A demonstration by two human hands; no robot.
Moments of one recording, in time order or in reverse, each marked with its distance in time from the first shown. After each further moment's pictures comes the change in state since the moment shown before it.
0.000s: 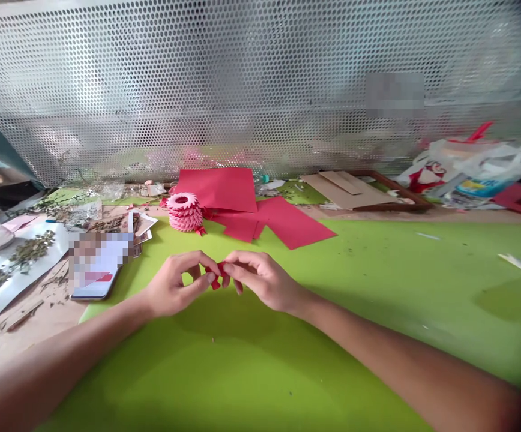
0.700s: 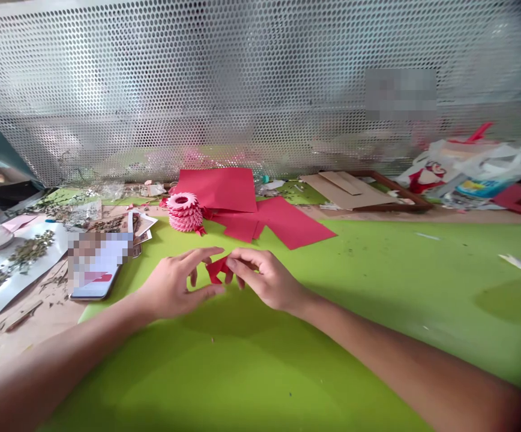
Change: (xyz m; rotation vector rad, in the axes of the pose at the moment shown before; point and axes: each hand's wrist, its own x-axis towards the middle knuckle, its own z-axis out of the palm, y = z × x) left_hand -0.003 -0.004 -0.004 0.485 -0.016 0.053; right_hand -0.001 0.003 -0.001 -0.107 0.098 -0.019
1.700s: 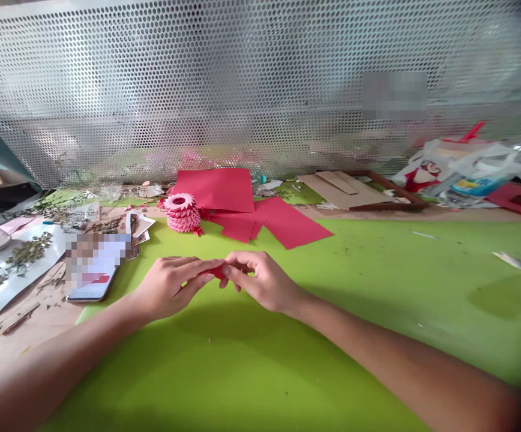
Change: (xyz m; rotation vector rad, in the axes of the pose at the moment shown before) left_hand -0.004 -0.005 0.000 -0.002 0.104 0.203; right_hand -0.001 -0.003 0.002 -0.033 -0.036 0.013
